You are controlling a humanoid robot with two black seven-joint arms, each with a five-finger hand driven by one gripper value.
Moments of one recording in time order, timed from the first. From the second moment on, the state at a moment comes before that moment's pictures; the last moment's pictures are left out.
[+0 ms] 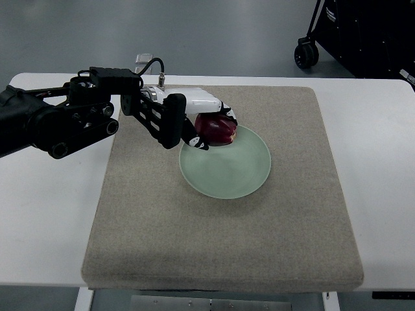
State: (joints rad) left arm -1.21 0.35 -0.10 -0.97 1.51 -0.14 -0.38; right arm -0.03 0.00 -0.08 0.11 0.11 0.18 0.27
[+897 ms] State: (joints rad) left arm -1.17 0.29 -0.09 -0.96 1.50 -0.14 -0.38; right arm -0.03 0.00 -0.08 0.11 0.11 0.18 0.27
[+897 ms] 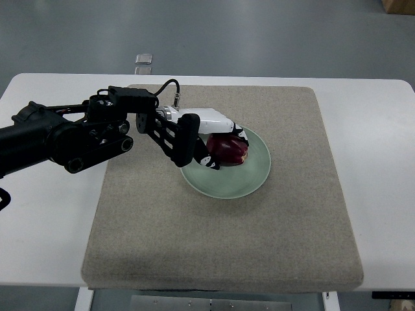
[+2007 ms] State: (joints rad) left arm -1.16 0.29 -0.10 -0.85 1.50 -0.13 -0.38; right arm -0.03 0.00 -0.08 0.11 0.11 0.18 0.27
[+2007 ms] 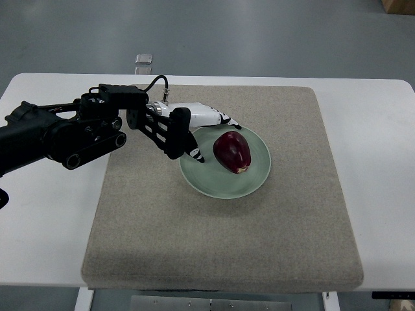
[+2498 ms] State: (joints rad) left arm -1.18 0.29 -0.17 -0.69 1.31 -0.03 -0.38; right arm -0.03 0.00 -0.08 0.11 0.11 0.18 0.27
